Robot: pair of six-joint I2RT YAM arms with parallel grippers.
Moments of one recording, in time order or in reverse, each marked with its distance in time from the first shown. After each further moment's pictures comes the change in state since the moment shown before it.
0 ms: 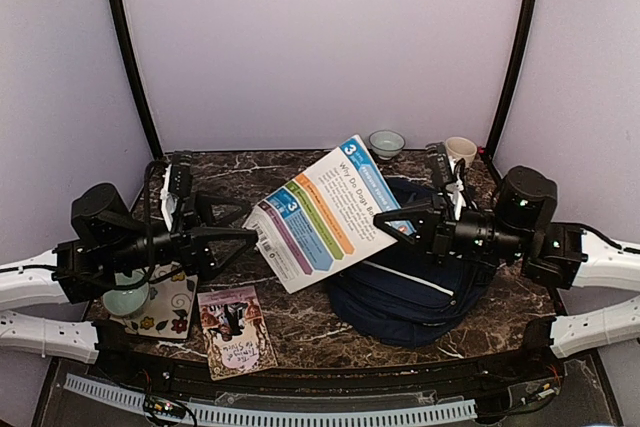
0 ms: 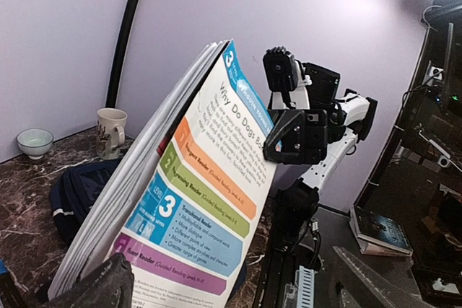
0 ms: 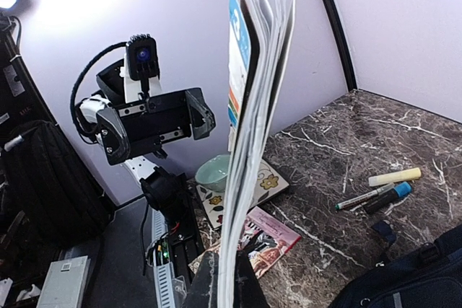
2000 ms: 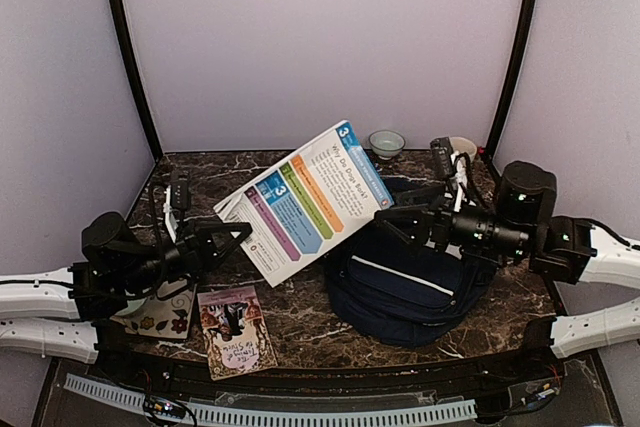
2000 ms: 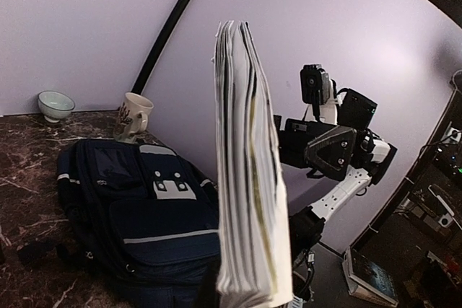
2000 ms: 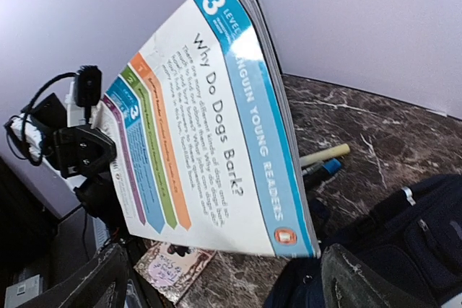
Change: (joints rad) left arm -0.003 -0.018 -0.200 0.238 -0.137 -0.227; right arm -0.003 -0.015 0.060 -0.176 0.223 -0.014
